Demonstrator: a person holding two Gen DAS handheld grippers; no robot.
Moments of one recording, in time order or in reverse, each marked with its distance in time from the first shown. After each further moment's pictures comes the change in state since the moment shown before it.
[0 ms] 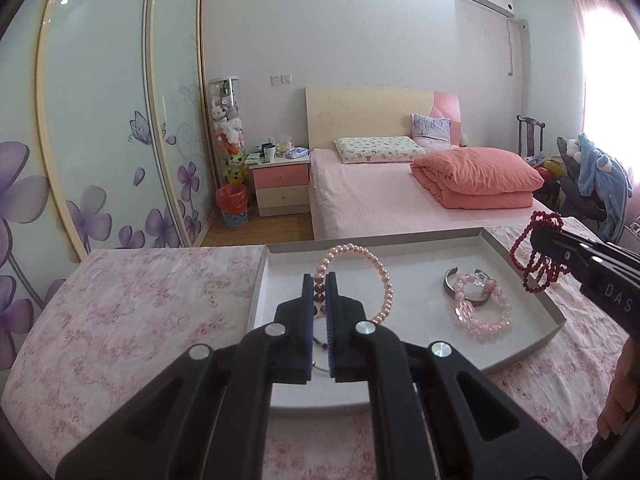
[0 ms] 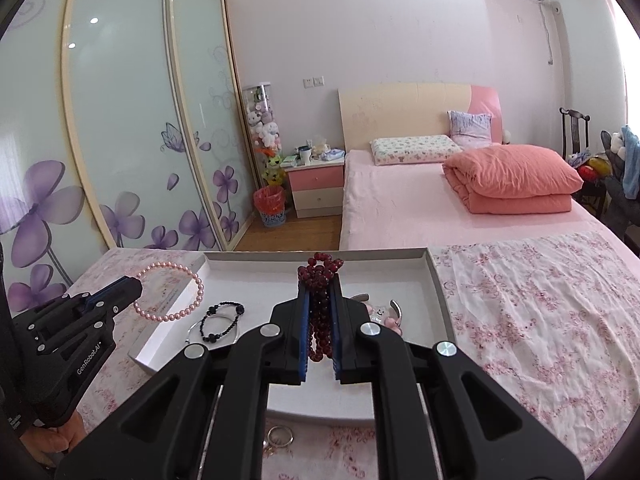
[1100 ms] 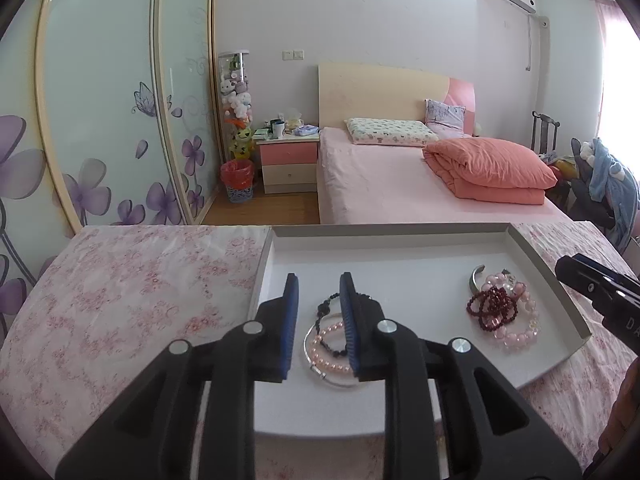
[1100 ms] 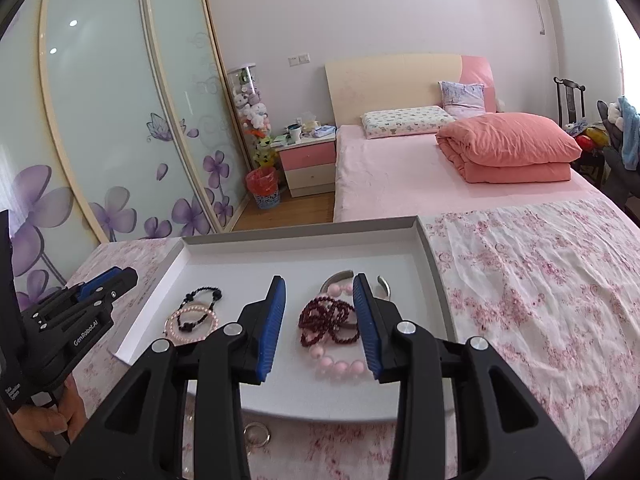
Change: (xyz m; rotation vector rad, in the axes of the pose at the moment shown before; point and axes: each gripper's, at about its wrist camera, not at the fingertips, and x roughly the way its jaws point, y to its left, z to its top) left arm 0.037 0.016 -0.002 -0.056 0.077 0.016; right arm 0.019 -0.017 -0.008 0.061 0.083 -0.005
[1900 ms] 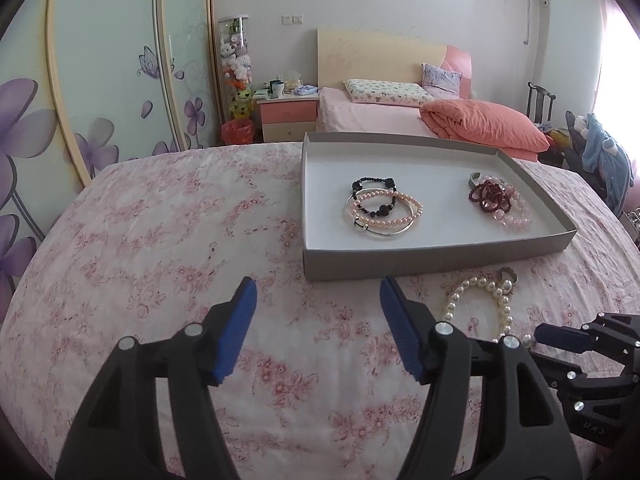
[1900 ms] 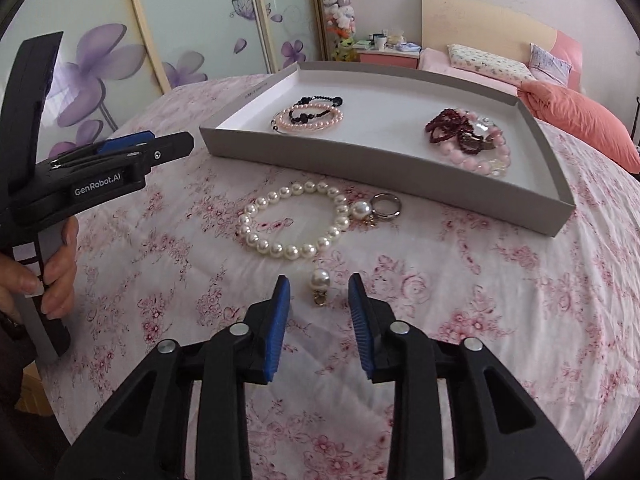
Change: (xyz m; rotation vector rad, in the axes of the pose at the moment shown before) left arm -0.055 0.043 -0.077 0.008 0.143 -0.023; right arm -0.028 0.067 -0.111 -0.262 0.355 0.166
